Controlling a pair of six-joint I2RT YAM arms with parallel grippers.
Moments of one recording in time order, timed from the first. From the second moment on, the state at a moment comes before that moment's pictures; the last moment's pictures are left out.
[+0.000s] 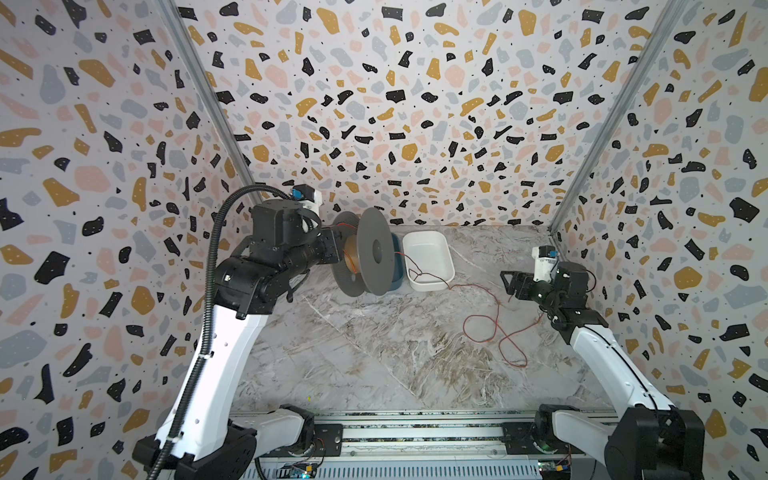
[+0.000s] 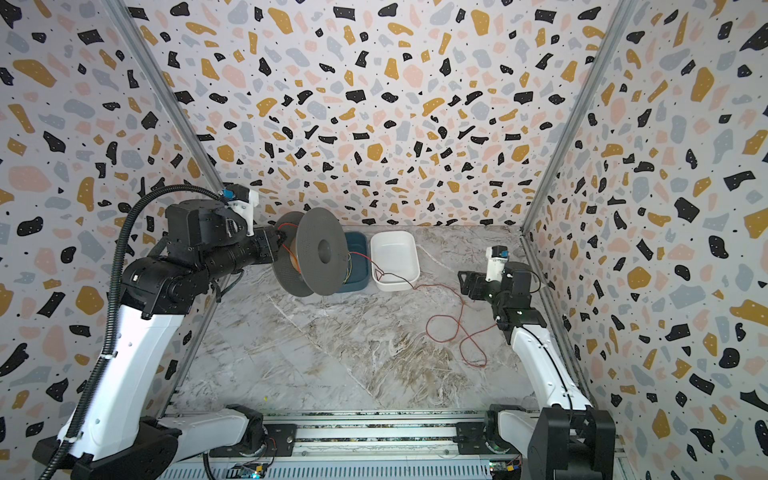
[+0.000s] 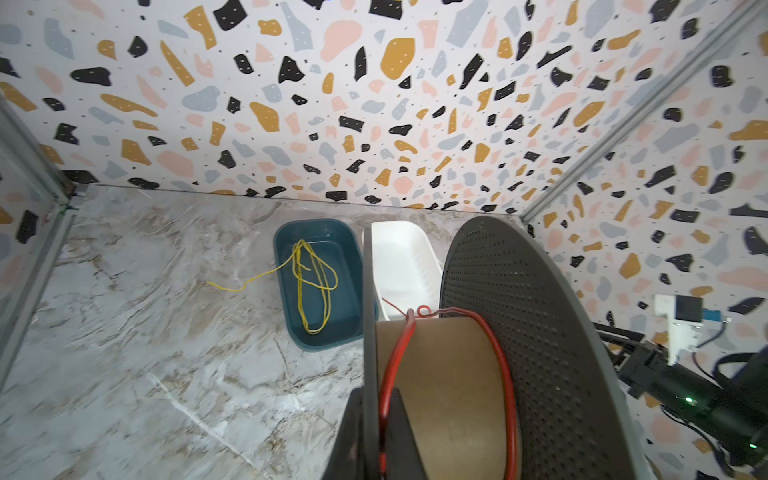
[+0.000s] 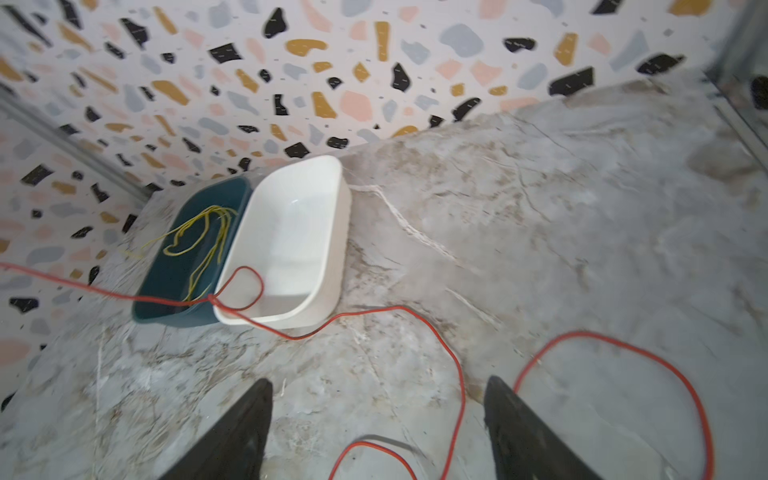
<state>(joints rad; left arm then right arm) -0.34 1.22 1.76 -0.98 0.10 -0.36 0.04 1.11 0.75 -0.08 -0.39 0.19</state>
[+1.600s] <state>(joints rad) -0.34 1.09 1.61 -0.87 0.26 -0.40 0.52 1.72 0.95 0.55 -0.52 -0.14</state>
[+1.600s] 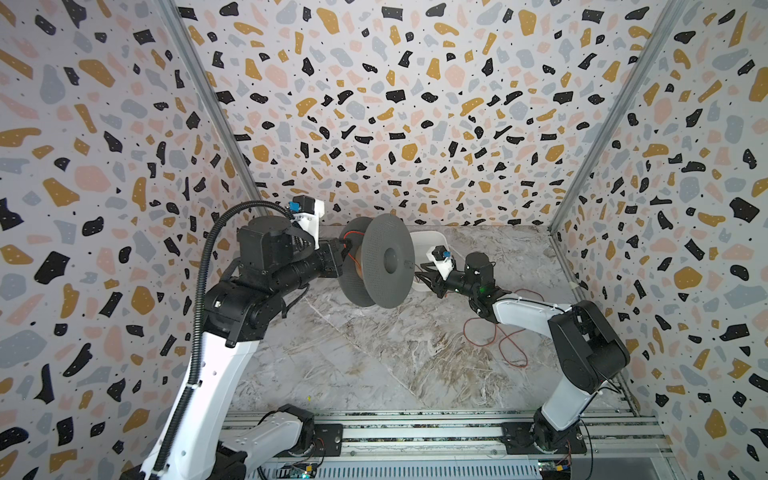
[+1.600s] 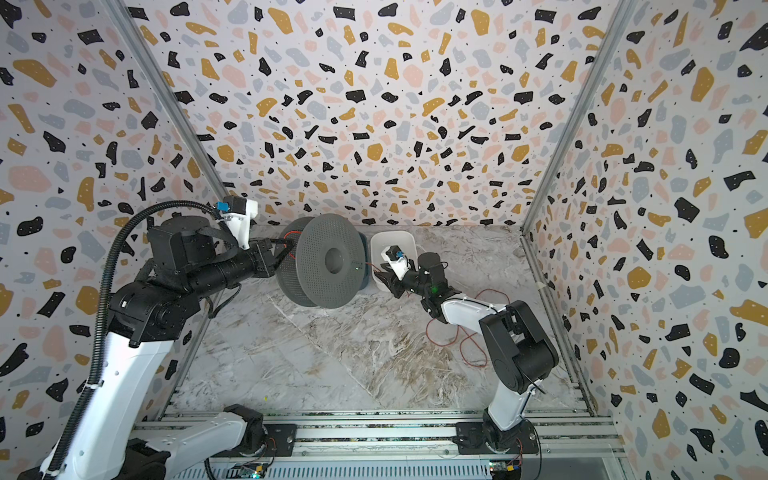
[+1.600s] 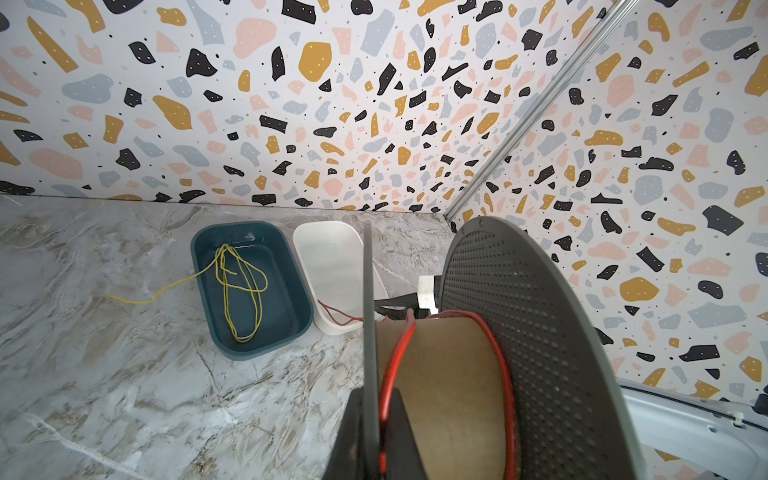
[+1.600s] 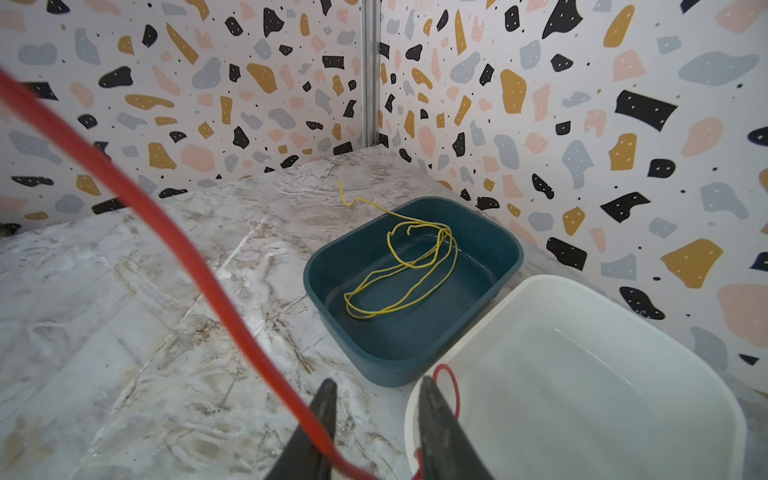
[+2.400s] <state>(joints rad) -0.34 1.01 1.38 -0.70 0.14 -0.53 0.68 1.34 0.74 0.31 -0.21 -0.03</state>
